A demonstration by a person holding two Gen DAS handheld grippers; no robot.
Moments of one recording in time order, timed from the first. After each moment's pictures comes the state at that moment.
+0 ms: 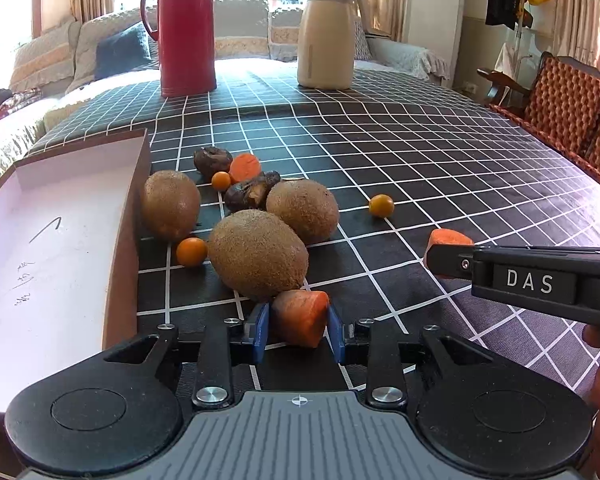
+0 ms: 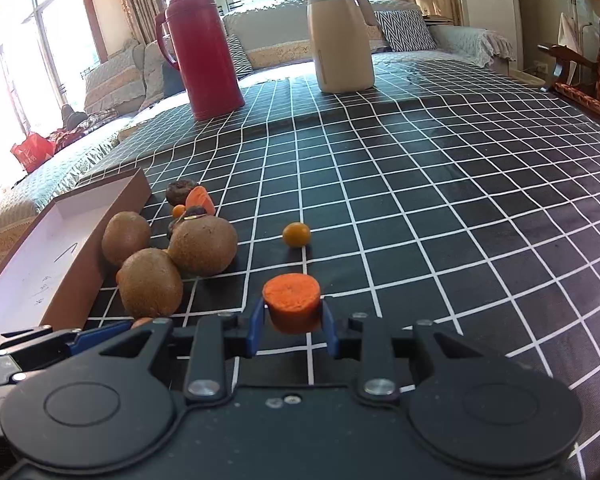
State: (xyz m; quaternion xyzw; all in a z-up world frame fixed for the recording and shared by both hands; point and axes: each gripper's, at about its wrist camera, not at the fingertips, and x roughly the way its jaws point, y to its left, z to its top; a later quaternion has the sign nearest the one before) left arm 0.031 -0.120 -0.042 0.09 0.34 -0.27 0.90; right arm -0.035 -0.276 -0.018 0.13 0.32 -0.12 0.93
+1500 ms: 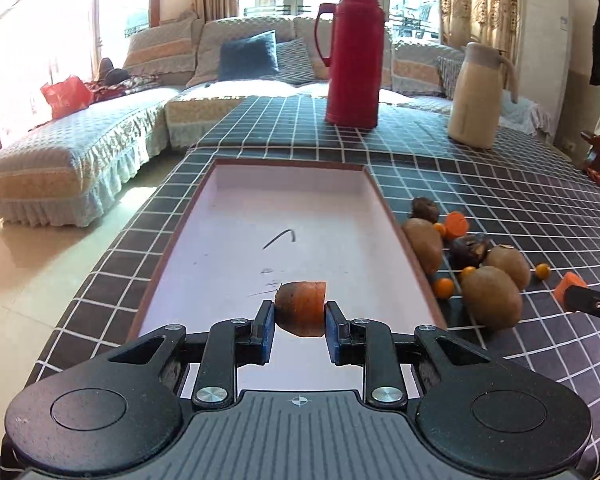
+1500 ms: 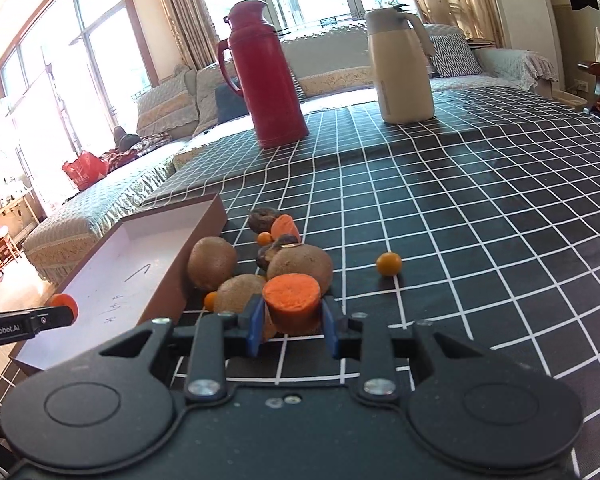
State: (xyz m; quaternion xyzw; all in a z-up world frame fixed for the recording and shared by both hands) left arm 0.072 0.046 -0.004 0.04 0.33 -0.11 0.94; right arm -0.031 -0.234 0.000 0.15 0.26 -0.04 0.95
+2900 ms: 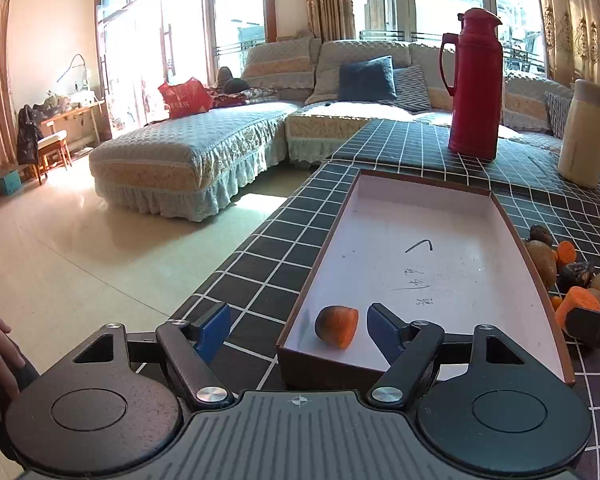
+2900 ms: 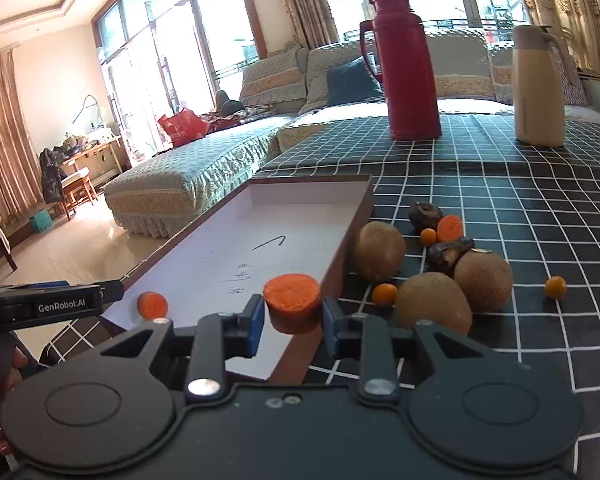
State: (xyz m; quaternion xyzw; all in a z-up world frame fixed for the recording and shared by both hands) left arm 0.036 0.096 -0.006 0.02 0.28 0.06 0.96; right arm 0.003 -0.135 0.005 0.06 0.27 0.11 0.95
